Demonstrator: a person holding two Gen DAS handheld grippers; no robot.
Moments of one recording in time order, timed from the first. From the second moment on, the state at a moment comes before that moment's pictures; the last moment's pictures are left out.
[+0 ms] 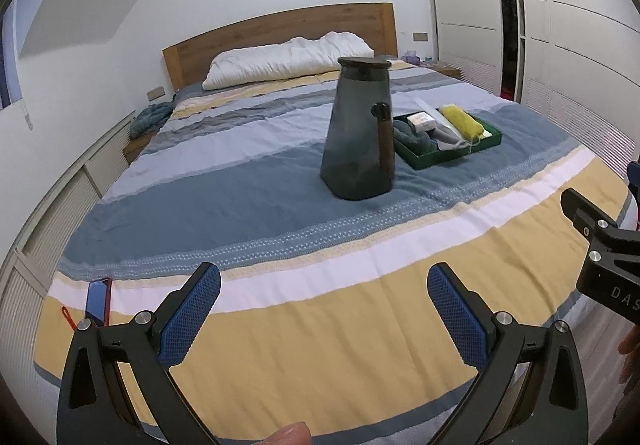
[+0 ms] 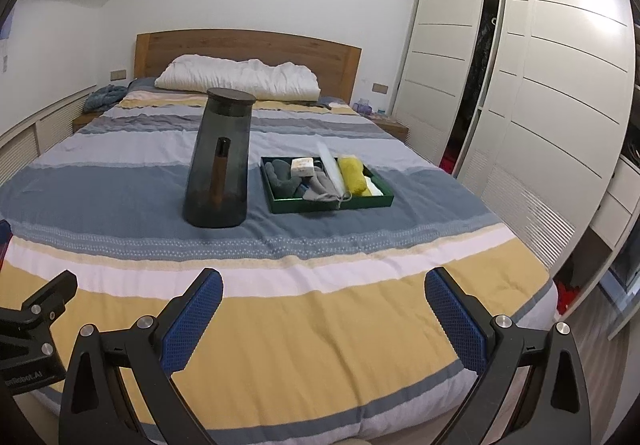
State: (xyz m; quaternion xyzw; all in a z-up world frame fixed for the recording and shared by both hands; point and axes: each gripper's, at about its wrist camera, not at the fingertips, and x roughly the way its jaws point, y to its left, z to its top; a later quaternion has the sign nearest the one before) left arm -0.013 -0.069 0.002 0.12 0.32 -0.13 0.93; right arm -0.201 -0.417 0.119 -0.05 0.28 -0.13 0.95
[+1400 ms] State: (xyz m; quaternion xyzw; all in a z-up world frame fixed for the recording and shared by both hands) left arm -0.056 -0.034 -0.005 0.10 0.33 -0.13 0.93; right arm -0.241 -0.445 0.085 -0.03 0.33 -0.12 0.94
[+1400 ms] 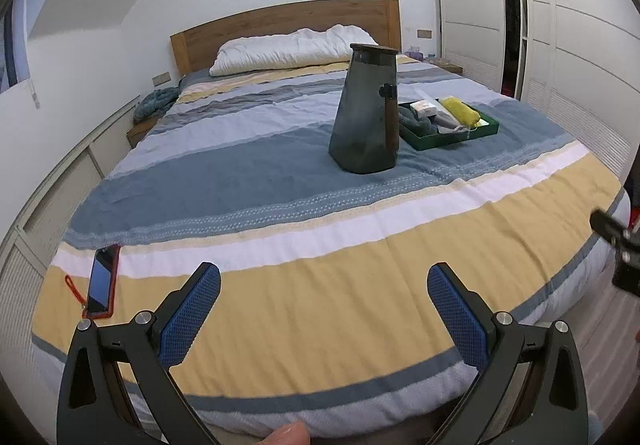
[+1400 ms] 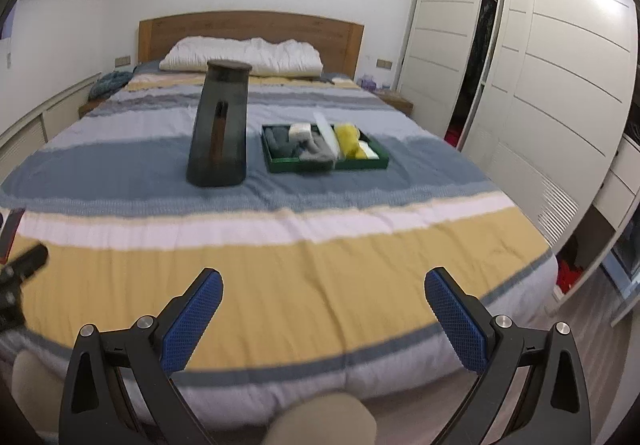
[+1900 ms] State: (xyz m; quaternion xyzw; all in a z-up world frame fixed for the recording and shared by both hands) left arm -0.073 -0.042 0.002 0.12 0.33 -0.16 0.92; right arm -0.289 -0.446 0.102 -0.02 0.31 -0.12 0.94
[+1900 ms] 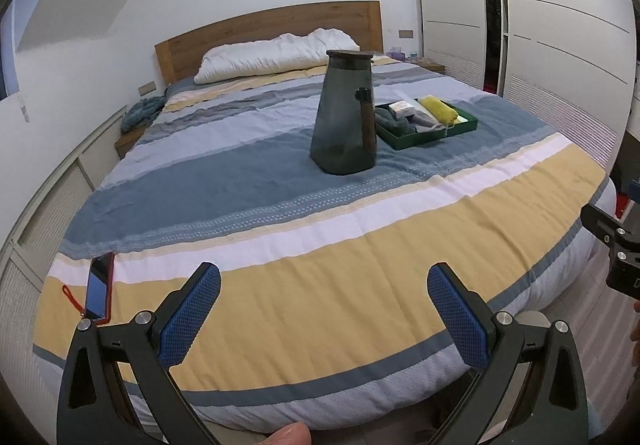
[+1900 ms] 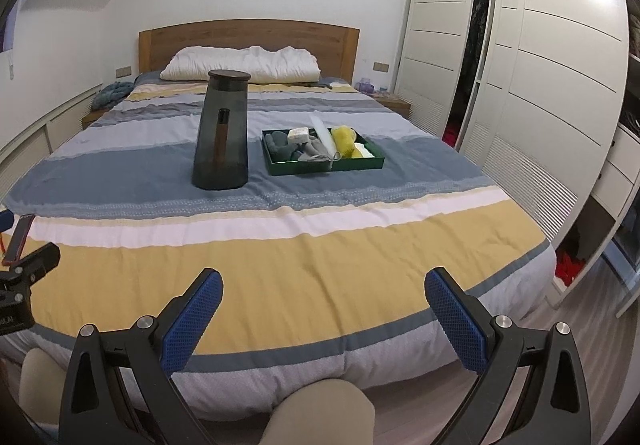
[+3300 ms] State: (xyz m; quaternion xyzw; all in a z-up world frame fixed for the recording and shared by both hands) left arm -0.070 -0.042 0.001 0.09 0.33 -0.16 0.92; right arm -0.282 -0.440 0.094 -0.03 0.32 -0.11 0.94
